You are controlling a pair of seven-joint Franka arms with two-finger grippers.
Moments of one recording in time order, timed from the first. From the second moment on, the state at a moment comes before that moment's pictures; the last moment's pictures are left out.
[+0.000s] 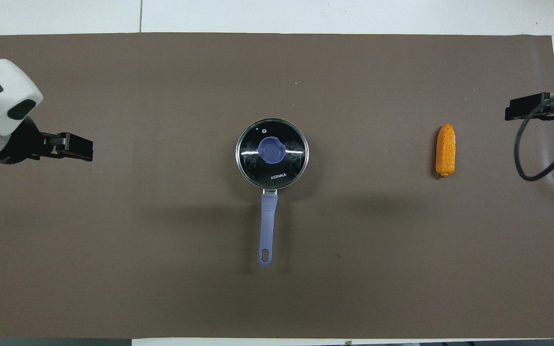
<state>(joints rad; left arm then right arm) -0.13 -0.04 -0.07 -1.73 -0.01 1.69 -0.08 -0.04 0.00 0.02 -1.66 0.00 1.84 0.03</state>
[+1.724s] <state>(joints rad) -0.66 0.51 -0.07 -1.38 -0.02 1.89 -0.56 -0.05 0.32 0.01 -1.97 0.00 2.30 0.00</state>
